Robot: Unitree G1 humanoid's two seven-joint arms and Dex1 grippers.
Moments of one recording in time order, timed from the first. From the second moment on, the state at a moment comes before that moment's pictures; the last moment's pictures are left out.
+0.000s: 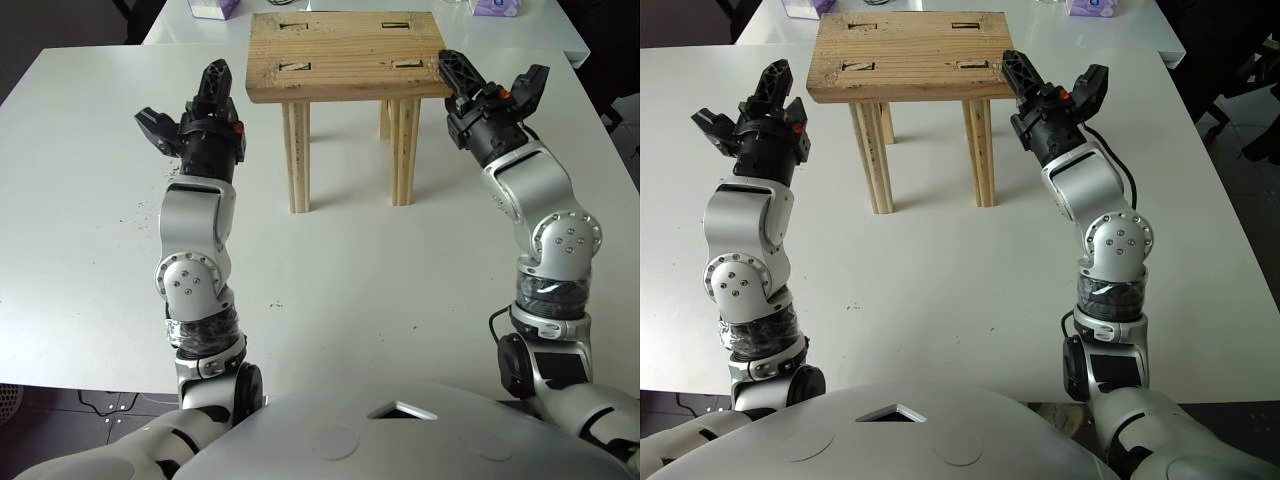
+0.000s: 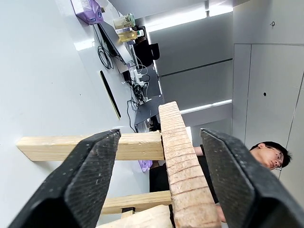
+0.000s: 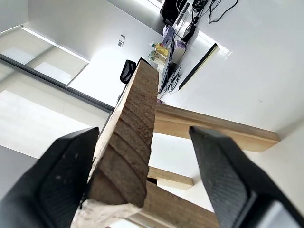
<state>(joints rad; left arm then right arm) -0.22 0.05 0.18 -0.43 -1.45 0.21 0.55 -0.37 -0.23 -0.10 -0.22 1.49 0.46 -0.46</state>
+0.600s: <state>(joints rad) -0.25 0.22 0.10 -0.38 -0.57 0.25 0.52 -0.57 -0.31 -0.10 0.00 0.71 0.33 -0.25</state>
